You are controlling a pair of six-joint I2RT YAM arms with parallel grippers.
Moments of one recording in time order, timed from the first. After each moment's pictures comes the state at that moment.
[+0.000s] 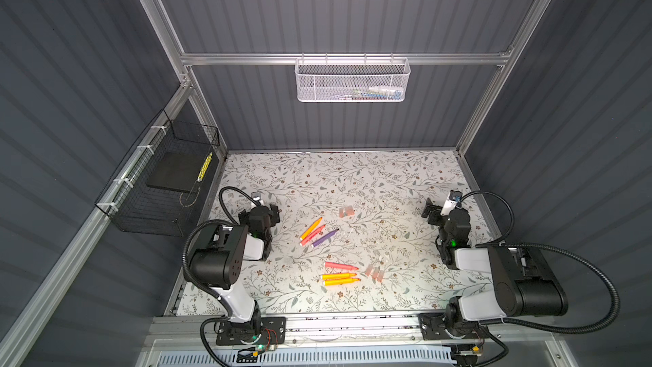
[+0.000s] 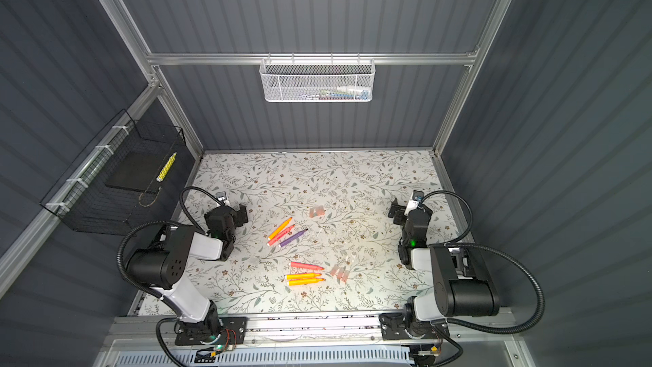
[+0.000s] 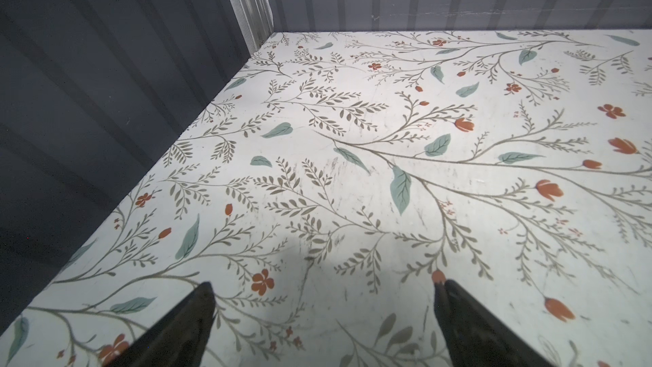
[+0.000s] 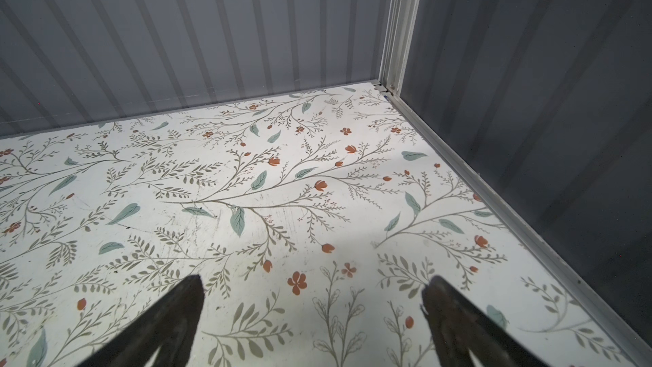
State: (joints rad) left arm -0.12 1.71 0.44 0.85 -0.40 -0.03; right arm -0.01 1.45 0.29 0.93 0.19 0.07
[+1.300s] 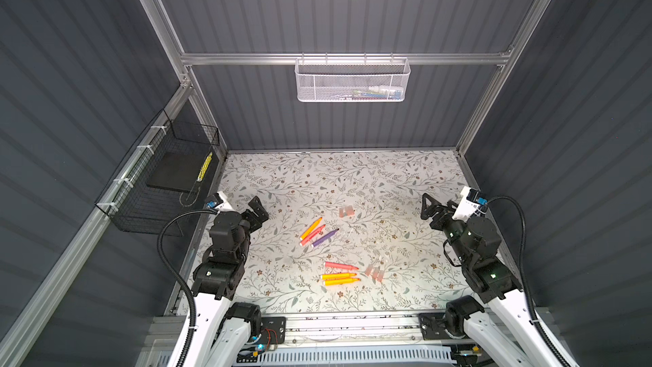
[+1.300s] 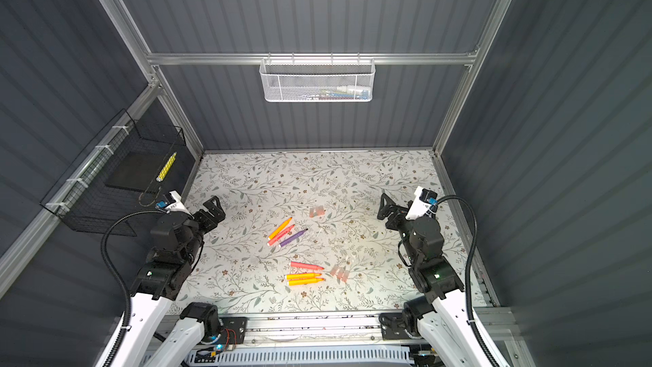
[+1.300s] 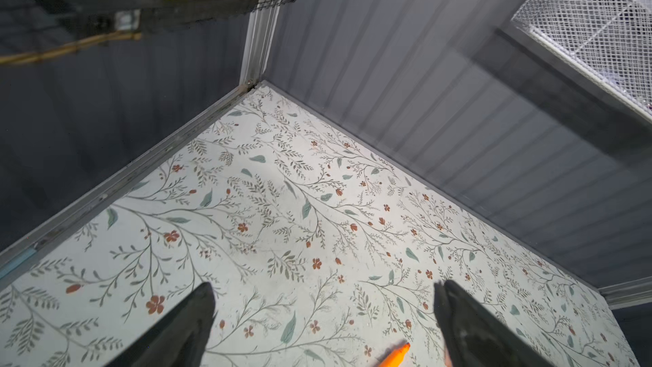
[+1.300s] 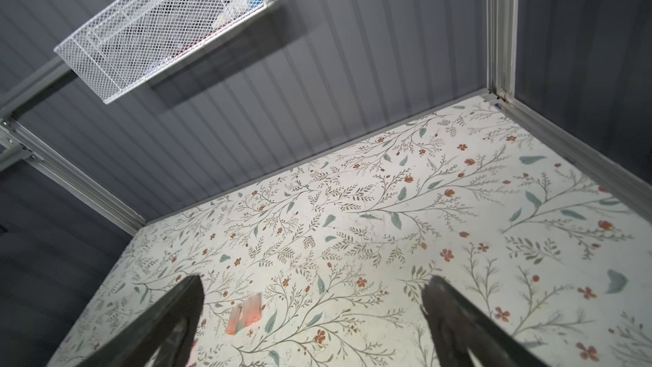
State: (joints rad) left arm -0.19 0.59 0.66 -0.39 -0.29 -0.54; right arm 0.29 0.55 0.53 -0.12 0.19 0.48
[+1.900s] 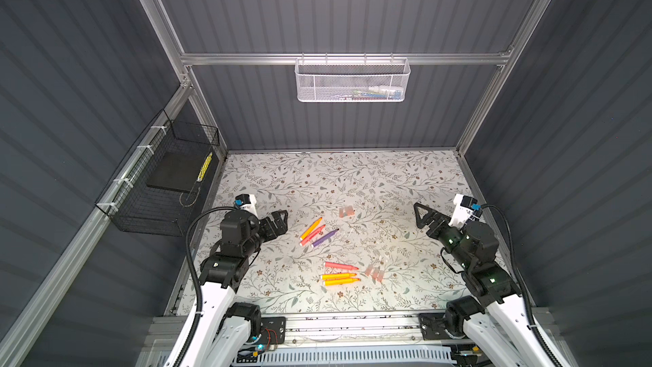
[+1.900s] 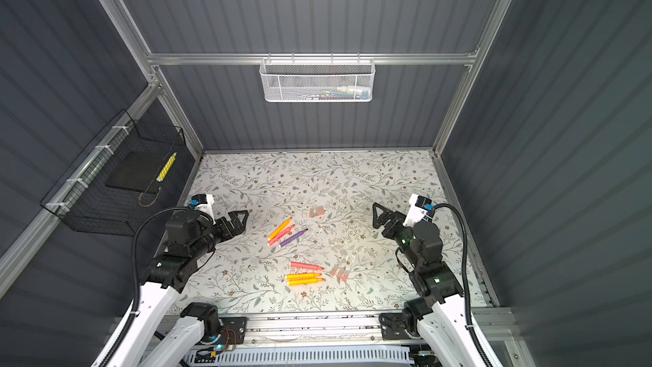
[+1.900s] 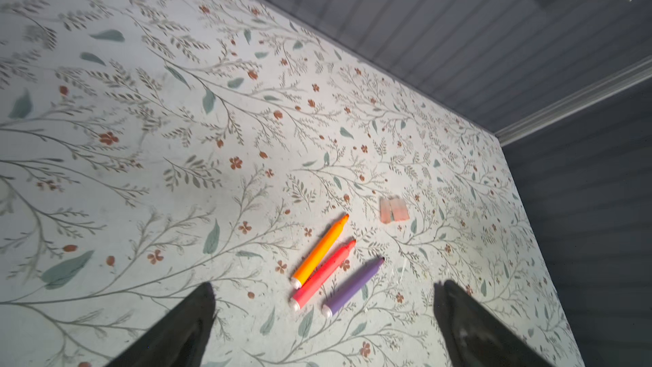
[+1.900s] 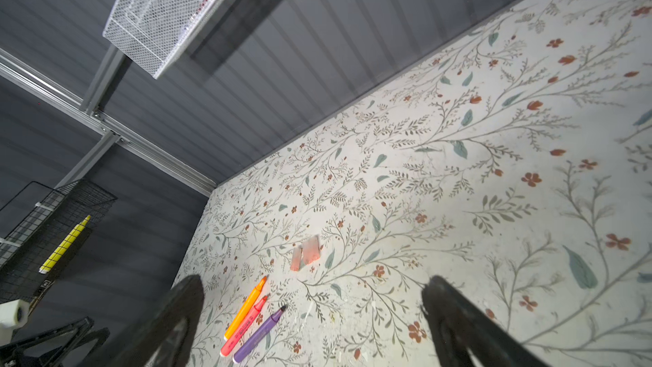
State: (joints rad) left arm -0.19 0.73 0.65 -0.46 0.17 -0.51; right arm 0.26 0.55 0.49 -0.18 -0.06 0.69
